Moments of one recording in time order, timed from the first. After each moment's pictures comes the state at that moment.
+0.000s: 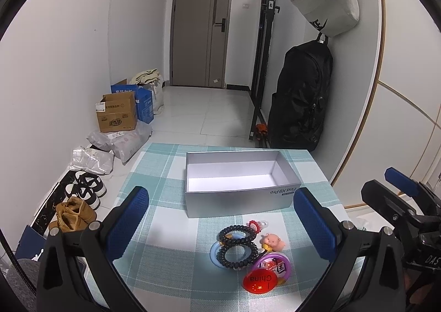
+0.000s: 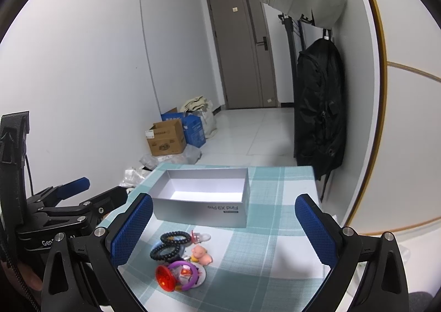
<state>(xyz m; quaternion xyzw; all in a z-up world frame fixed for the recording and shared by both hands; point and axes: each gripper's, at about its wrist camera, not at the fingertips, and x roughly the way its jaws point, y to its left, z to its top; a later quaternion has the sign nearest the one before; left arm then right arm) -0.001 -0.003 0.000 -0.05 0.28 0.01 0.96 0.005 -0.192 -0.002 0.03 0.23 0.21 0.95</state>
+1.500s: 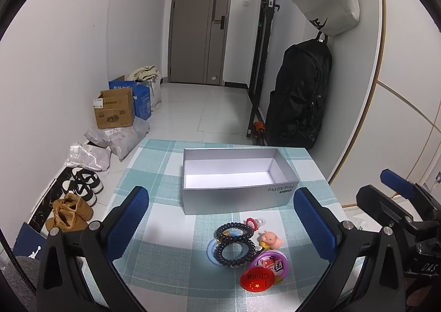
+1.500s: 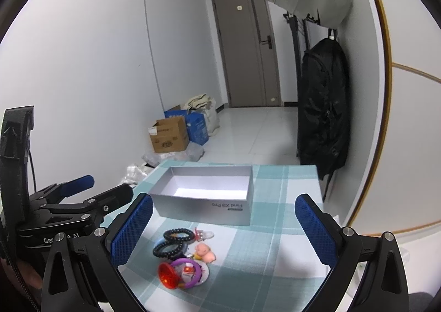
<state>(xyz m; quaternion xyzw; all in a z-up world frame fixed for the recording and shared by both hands) -0.002 -0.001 -0.003 -0.06 0.29 0.00 0.96 0.002 -0.186 -0.005 0.02 0.24 0.22 0.94</state>
